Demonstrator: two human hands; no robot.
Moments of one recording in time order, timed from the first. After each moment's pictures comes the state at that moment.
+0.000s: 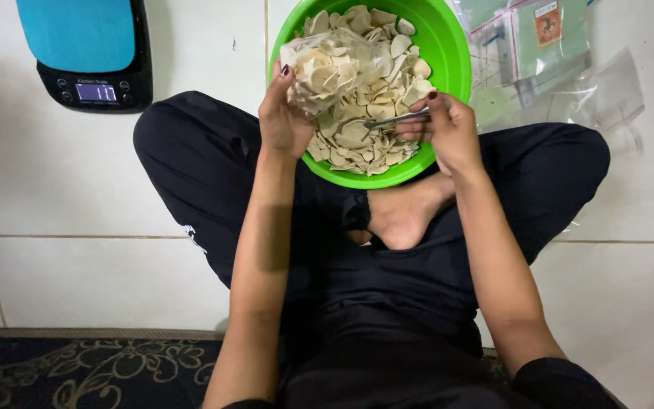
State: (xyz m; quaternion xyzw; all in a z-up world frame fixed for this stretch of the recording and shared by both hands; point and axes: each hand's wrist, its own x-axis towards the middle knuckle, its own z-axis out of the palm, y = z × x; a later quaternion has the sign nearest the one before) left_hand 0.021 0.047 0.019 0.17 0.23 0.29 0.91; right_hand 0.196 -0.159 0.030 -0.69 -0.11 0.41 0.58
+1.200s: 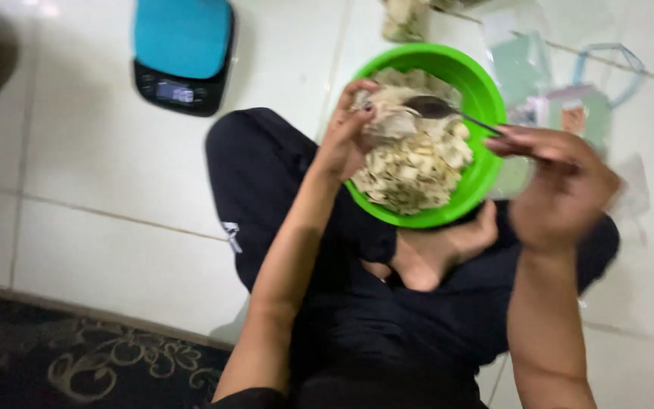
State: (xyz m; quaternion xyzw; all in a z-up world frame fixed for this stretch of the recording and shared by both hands) left_hand 0.022 0.052 0.030 0.21 0.08 0.34 0.91; right_hand 0.160 -0.121 0.198 -0.62 -0.49 0.07 0.61
